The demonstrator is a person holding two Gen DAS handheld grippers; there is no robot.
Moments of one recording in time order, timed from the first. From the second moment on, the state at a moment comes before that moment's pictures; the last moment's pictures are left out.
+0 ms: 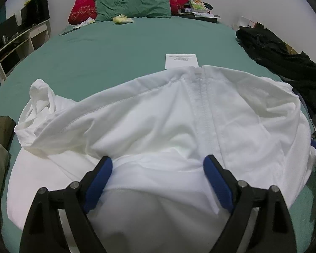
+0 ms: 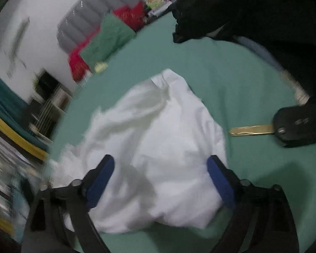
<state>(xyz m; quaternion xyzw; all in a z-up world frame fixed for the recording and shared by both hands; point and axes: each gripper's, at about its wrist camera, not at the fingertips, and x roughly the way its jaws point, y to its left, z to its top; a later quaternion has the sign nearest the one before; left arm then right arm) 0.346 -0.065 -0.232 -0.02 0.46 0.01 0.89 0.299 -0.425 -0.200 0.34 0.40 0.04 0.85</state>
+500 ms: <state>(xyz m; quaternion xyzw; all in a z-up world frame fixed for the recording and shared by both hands) 0.348 -0.066 -0.229 -0.03 0.47 0.01 0.88 0.325 -0.334 -0.218 0.29 0.42 0.15 0.85</state>
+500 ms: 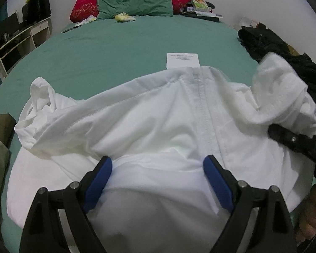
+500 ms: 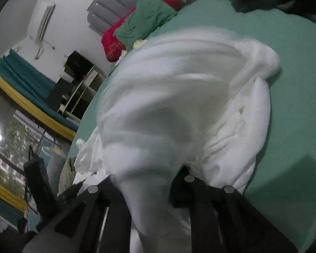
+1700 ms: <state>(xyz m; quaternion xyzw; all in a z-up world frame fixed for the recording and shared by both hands) 0.312 0.187 -0.121 -0.19 0.39 -0.01 0.90 0.303 -0.026 -0.144 -0.25 0.41 0.09 0.87</state>
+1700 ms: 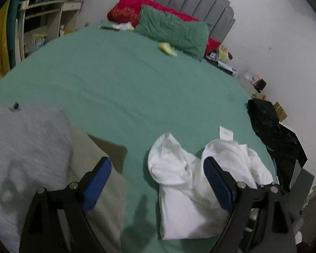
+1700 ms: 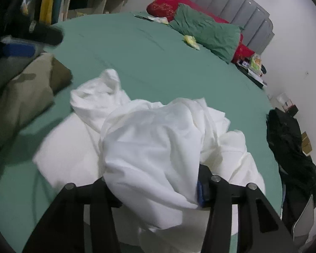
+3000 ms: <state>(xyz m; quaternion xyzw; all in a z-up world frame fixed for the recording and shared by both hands) 0.345 0.109 -0.149 -0.15 0.41 -0.12 0.89 0.285 -0.189 -0.096 0.05 0.40 0.08 0.91</state>
